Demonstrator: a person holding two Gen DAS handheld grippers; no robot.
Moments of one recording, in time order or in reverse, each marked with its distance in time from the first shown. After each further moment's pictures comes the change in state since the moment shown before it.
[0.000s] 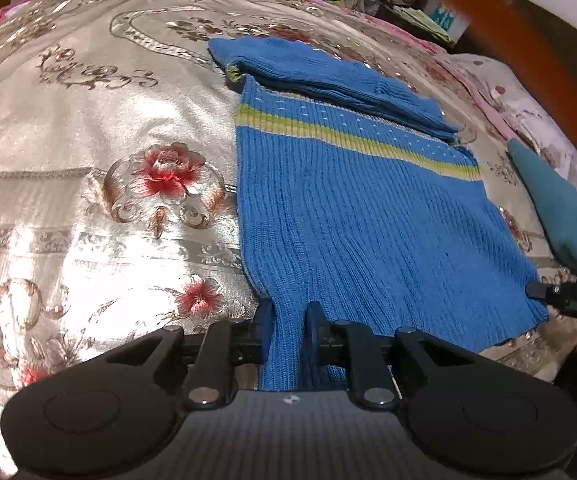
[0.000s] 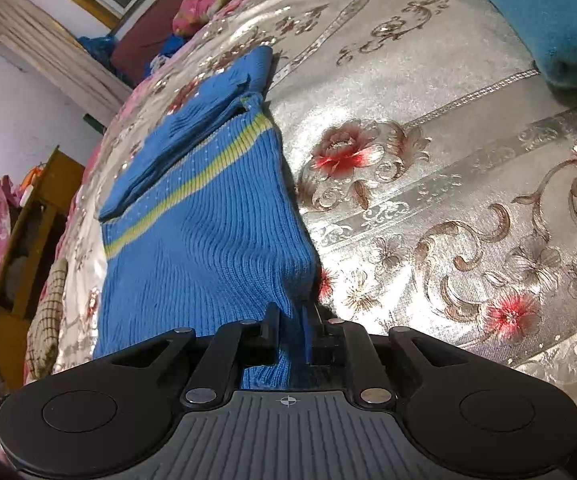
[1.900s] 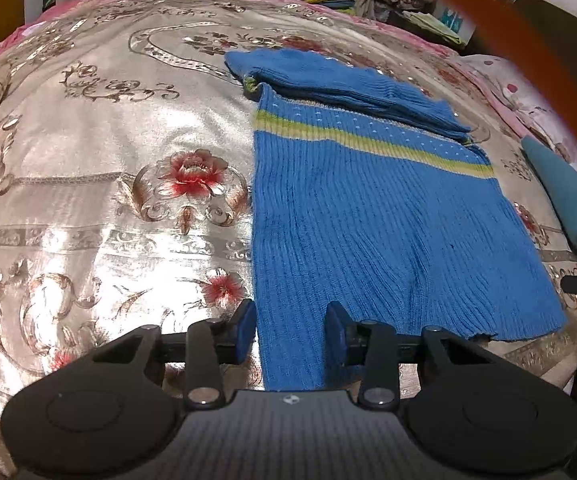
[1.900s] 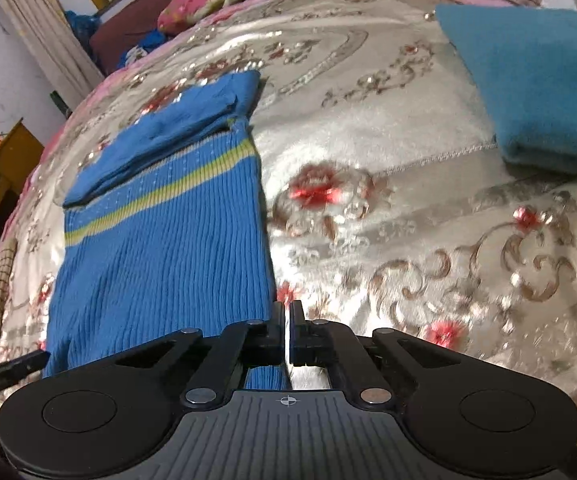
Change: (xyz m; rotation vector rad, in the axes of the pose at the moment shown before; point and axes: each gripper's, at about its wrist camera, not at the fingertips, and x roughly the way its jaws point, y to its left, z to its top) left arm -0.012 -0.002 -0.009 0.014 -0.037 0.075; right arm -0.027 0.027 0.001 -0.129 -0.049 -0.213
